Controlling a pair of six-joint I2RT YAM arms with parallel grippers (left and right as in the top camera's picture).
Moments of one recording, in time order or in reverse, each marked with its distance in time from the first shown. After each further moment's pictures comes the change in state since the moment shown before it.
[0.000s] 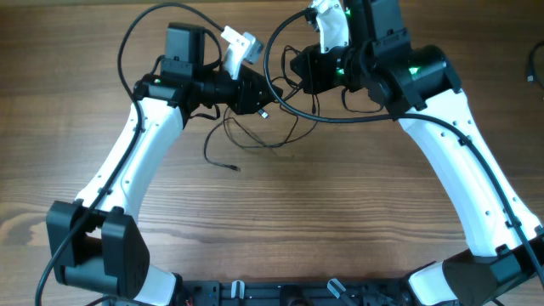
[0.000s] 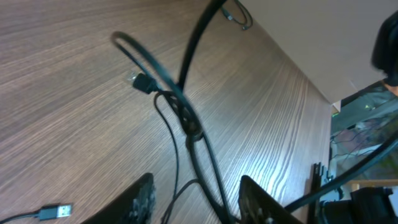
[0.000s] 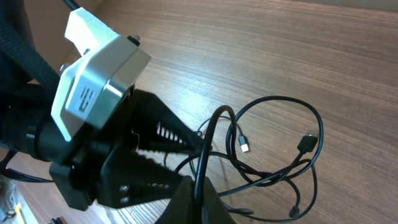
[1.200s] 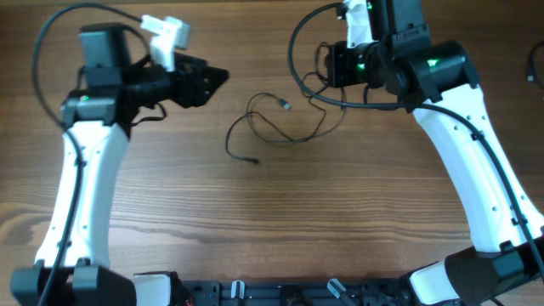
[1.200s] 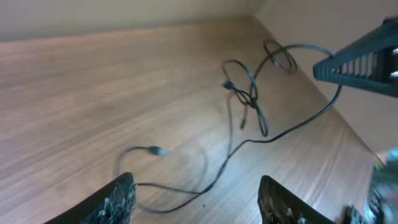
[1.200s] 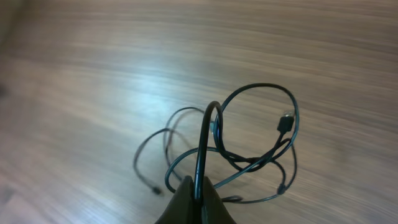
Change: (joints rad) left arm 0.238 -0.180 0.000 -0.108 -0.051 -0.017; right arm -0.076 0.000 0.000 -0.080 0.129 -0.001
